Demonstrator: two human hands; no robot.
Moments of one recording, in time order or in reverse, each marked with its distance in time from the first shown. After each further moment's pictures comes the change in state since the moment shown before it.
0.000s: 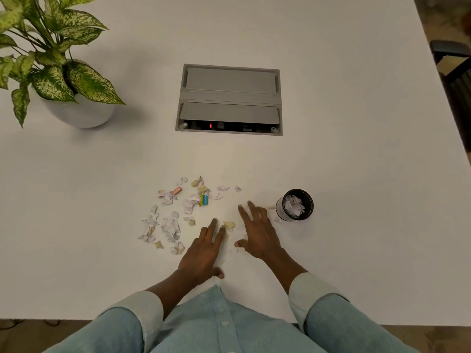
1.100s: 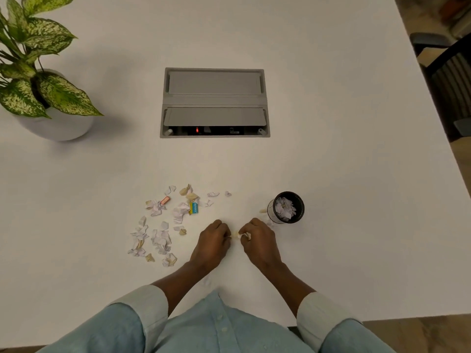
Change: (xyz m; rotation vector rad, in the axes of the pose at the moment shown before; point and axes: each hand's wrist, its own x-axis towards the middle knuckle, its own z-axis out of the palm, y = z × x) left_hand 0.055 0.029 -0.023 -0.400 0.305 0.021; right_hand -0.018 0.004 -0.005 0.409 0.329 0.112
